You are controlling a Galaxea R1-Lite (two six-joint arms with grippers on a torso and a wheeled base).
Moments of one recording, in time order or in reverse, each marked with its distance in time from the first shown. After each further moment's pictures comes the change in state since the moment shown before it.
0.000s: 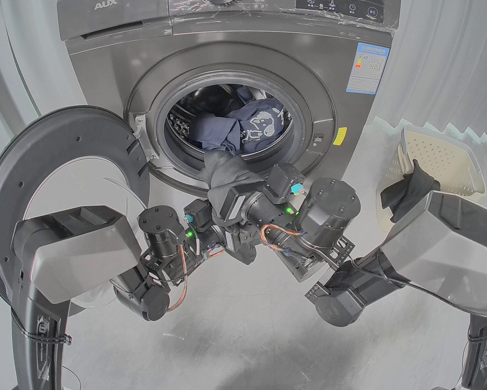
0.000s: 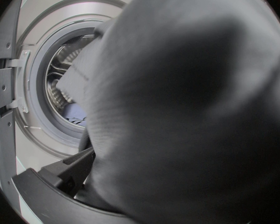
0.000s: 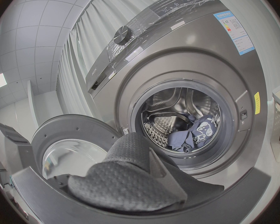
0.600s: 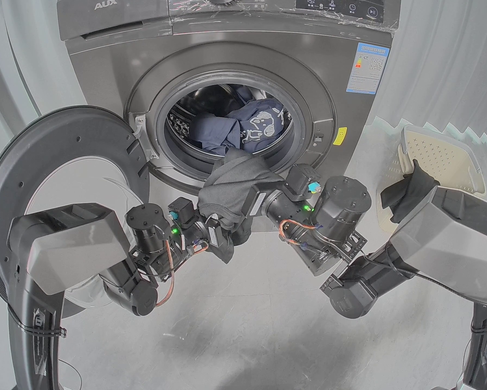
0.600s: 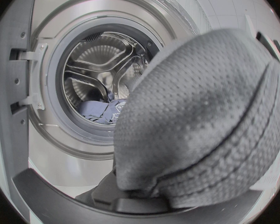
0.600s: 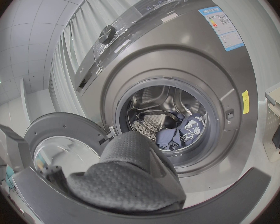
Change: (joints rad) left arm 0.073 0.006 0.013 -0.001 0.023 -0.003; right arm -0.066 -0.011 0.051 0.000 -0.007 0.021
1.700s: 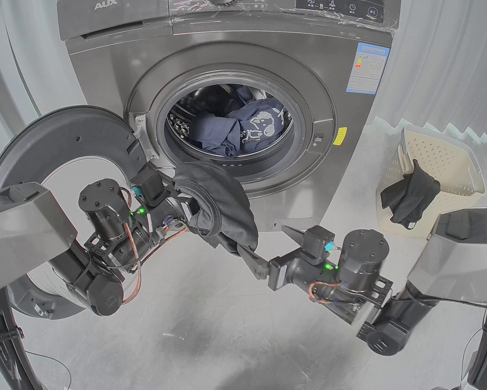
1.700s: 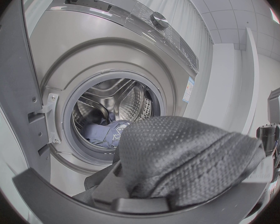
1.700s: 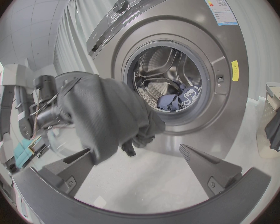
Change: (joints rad) left arm 0.000 -0.300 0.196 -0.001 -0.003 -0.069; right arm 0.014 -0.066 0.419 -0.054 0.098 -0.051
